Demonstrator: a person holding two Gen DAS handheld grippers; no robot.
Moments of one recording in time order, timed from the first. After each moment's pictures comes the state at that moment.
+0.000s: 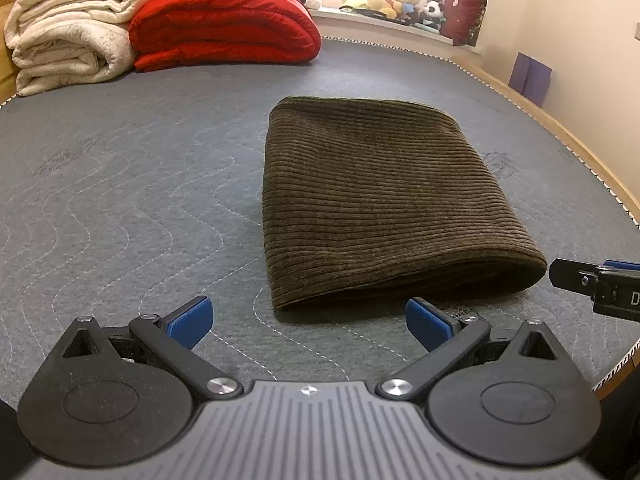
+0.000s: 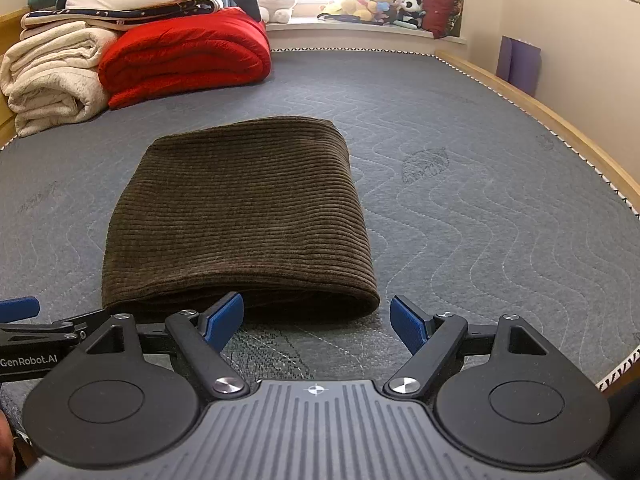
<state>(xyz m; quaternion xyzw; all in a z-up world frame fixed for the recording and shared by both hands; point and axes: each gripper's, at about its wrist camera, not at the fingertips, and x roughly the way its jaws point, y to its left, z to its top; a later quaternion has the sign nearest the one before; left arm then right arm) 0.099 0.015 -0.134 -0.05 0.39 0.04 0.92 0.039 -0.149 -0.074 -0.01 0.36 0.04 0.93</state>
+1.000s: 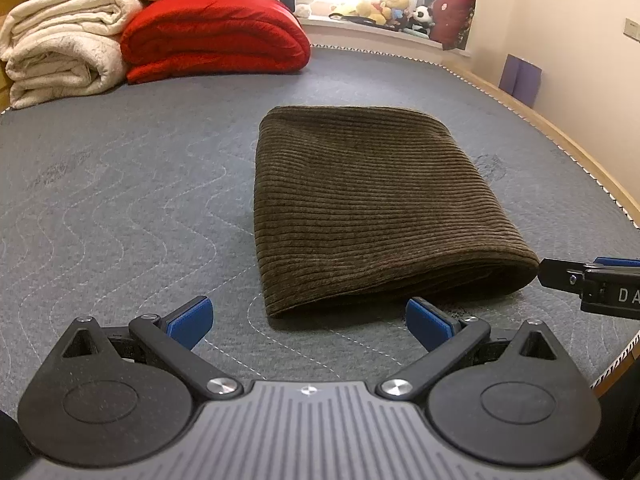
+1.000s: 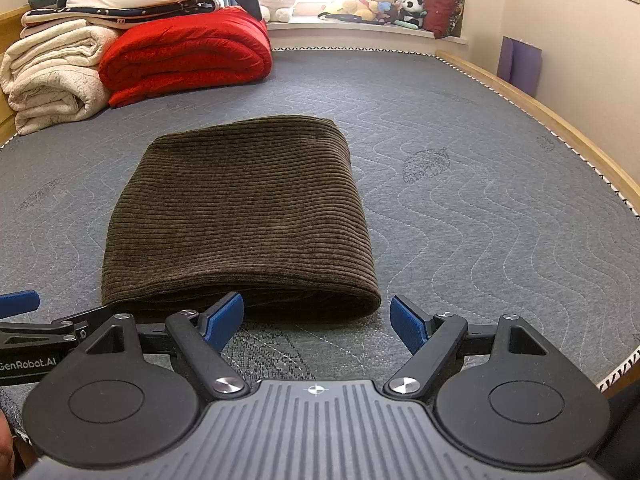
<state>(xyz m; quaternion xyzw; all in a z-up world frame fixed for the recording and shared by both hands) 0.095 0.013 -0.134 -0.04 0.37 0.03 0.93 0.039 -0.148 -0.074 -0.01 0.37 0.05 0.93</state>
